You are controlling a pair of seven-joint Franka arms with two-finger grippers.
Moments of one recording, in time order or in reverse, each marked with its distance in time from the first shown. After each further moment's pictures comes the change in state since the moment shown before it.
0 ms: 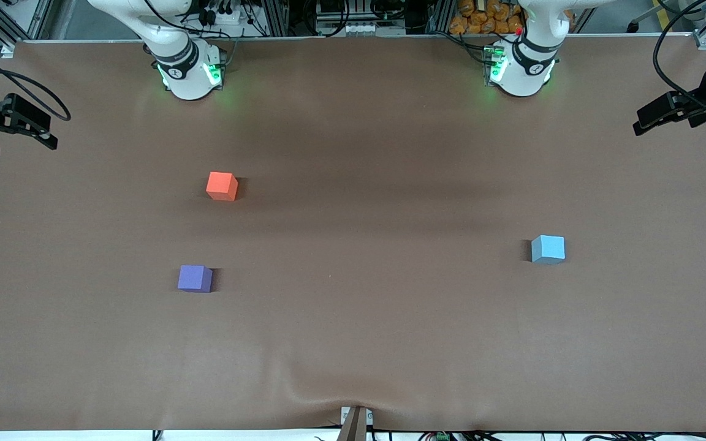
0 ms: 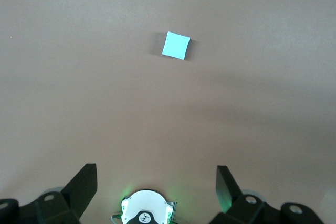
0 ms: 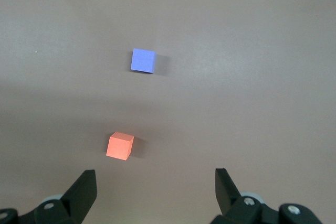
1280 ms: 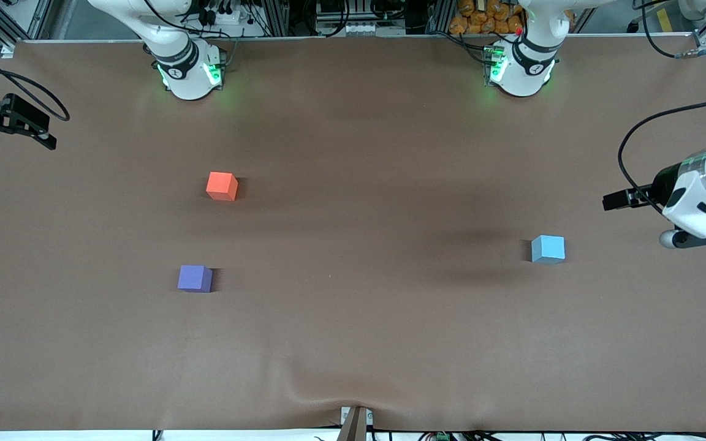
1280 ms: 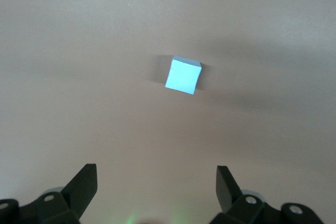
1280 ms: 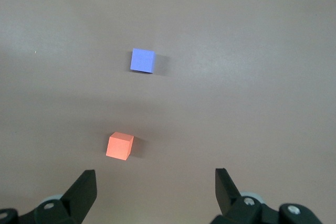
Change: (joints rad) left arm 0.003 0.277 0.000 -0.002 0.058 0.201 0.003; right arm -0.001 0.000 0.000 0.000 0.000 0.000 0.000
